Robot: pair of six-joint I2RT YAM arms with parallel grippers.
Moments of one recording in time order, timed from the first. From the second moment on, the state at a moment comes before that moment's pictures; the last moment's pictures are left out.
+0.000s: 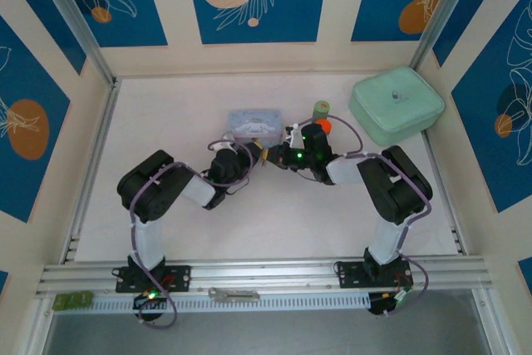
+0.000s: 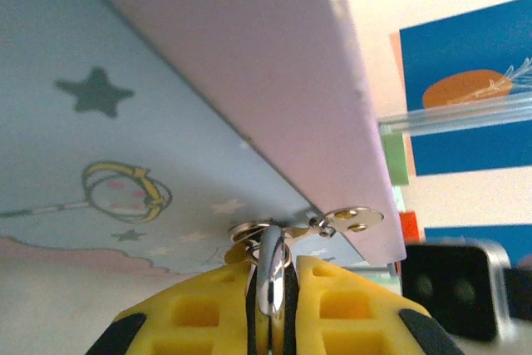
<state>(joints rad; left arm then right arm) -0.67 1.94 0.68 1.02 -0.10 -1.29 0.49 1.78 0.78 0.49 -0.65 0.91</state>
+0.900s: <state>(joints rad) -0.64 1.96 0.57 1.16 -0.06 -1.26 0.42 1.55 0.73 0.27 -0.64 0.79</state>
